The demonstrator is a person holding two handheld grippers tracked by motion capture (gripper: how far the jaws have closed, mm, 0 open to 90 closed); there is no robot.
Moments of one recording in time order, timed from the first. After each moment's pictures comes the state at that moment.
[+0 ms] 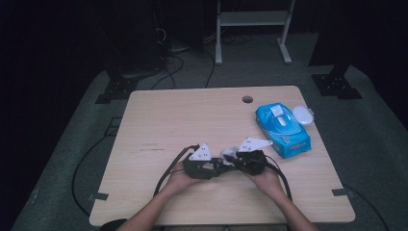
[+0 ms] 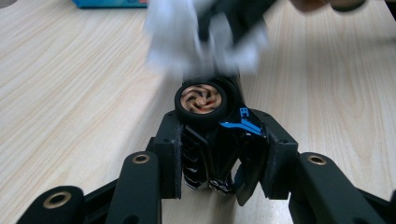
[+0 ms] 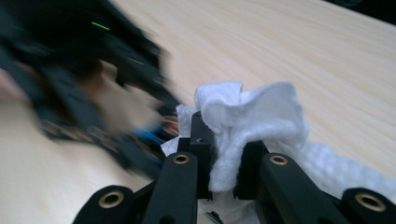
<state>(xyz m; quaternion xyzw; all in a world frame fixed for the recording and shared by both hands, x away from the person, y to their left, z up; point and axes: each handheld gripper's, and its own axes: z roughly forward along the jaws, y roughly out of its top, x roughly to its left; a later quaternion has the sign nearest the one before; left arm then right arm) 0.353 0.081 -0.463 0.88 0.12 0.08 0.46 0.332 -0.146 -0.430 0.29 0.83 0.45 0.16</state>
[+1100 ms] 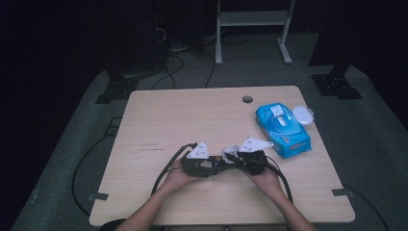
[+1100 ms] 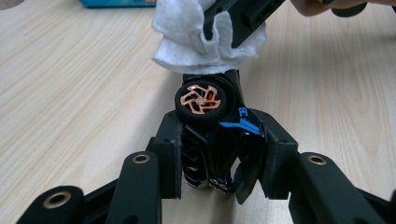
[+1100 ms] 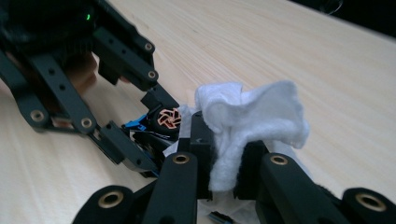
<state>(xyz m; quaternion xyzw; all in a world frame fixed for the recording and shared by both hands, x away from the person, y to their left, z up) 0.358 0.087 -0.462 0.88 0.12 0.08 0.46 0.331 -0.139 -0.433 0.29 0.82 0.45 0.19</state>
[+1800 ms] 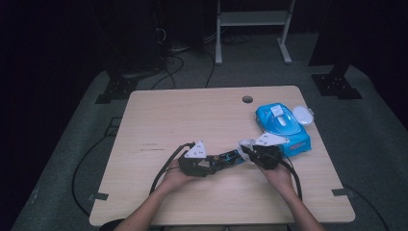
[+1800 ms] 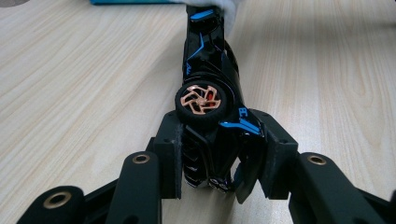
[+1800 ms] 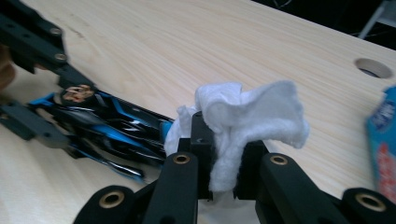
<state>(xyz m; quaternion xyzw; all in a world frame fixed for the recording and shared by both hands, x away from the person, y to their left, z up) 0.360 0.092 -0.461 0.88 0.12 0.08 0.46 0.343 -0.179 -0.434 0.35 0.79 0.44 0.22</state>
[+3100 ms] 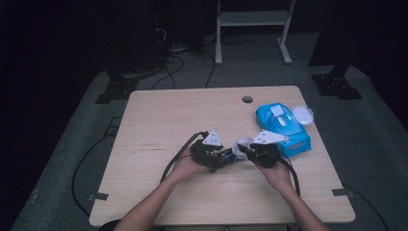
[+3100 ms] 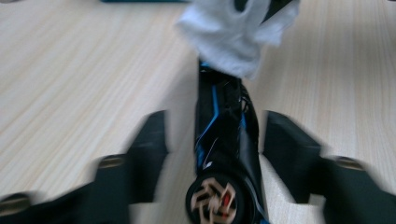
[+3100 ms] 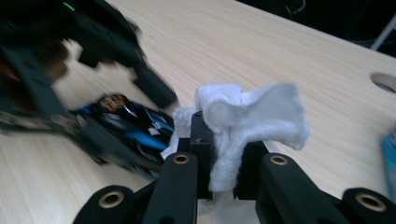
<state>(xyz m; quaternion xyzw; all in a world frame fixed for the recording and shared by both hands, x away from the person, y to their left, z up) 0.385 0.047 -0.440 0.90 0.14 0.07 0.40 0.346 -0.173 -0.424 0.33 0.80 0.46 0.21</state>
